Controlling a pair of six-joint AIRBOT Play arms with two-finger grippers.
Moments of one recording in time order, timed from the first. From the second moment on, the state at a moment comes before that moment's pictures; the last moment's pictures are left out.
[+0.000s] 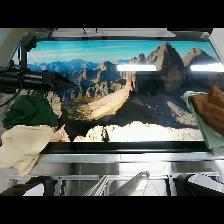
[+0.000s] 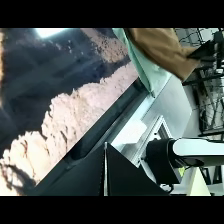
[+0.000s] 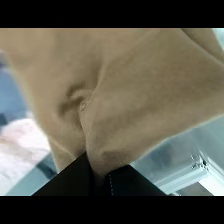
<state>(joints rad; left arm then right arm) 0.07 -1.24 1.22 0.44 -1.47 -1.03 -1.04 -1.31 1.25 -1.28 1.64 1.43</state>
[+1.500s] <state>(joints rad) 0.07 -1.11 1.34 0.48 -1.58 -1.15 -0.49 -1.07 1.00 -0.55 1.59 1.31</state>
